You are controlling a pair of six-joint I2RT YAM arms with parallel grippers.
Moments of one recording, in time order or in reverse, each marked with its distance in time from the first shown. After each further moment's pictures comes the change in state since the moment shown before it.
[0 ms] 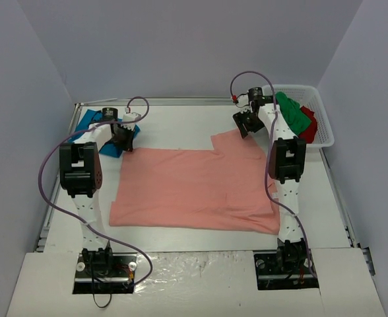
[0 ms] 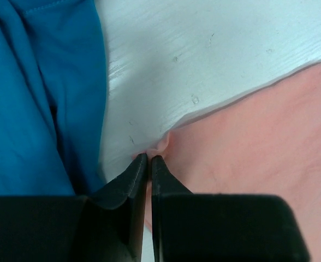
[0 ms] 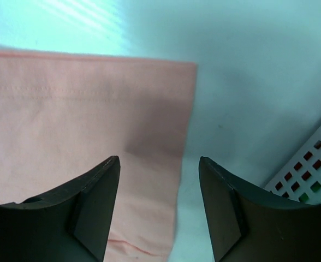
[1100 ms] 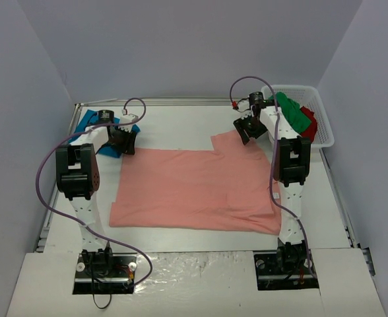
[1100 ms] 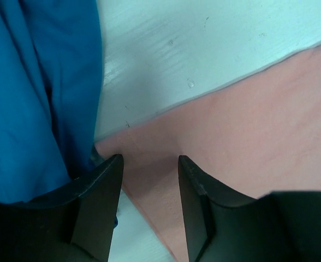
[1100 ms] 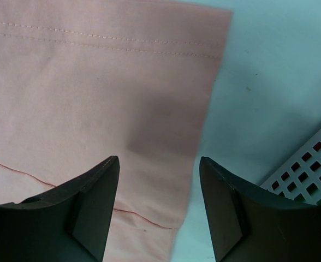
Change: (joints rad) left arm 0.029 -0.040 -0.062 0.023 0.051 -0.001; right arm -0.001 -0.114 -0.193 0.039 -0.015 -0.029
